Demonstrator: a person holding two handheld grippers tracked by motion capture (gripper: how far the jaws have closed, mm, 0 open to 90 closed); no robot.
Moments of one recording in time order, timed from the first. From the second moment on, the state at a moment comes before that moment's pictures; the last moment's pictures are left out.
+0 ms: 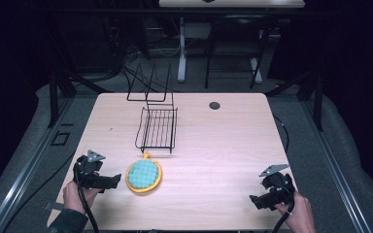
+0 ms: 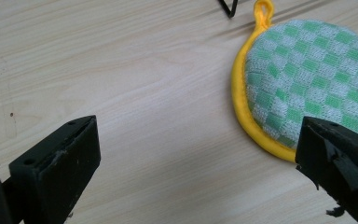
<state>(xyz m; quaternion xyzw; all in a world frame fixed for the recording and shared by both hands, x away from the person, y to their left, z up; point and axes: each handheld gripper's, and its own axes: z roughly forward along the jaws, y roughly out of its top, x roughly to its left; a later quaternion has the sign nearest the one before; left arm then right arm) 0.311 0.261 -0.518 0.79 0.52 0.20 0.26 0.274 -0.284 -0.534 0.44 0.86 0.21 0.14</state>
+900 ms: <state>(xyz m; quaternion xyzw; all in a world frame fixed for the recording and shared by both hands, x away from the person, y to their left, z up) 0.314 0.281 -0.522 0.78 0.53 0.20 0.25 0.274 -0.284 -0.533 0.44 0.86 0.21 0.15</state>
